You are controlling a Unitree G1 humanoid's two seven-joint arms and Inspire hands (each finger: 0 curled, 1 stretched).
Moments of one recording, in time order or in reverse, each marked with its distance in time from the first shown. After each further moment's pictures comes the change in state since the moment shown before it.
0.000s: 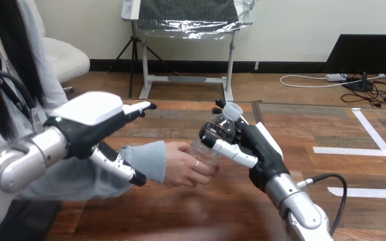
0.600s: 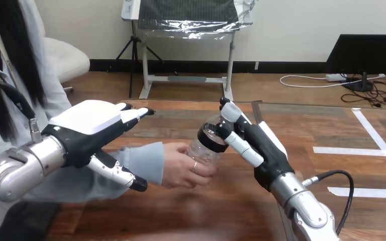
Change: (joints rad) left arm 0.041 0.013 0.000 0.000 0.036 -0.030 0.038; right arm 0.000 -0.036 0.019 0.000 -0.020 -0.016 0.001
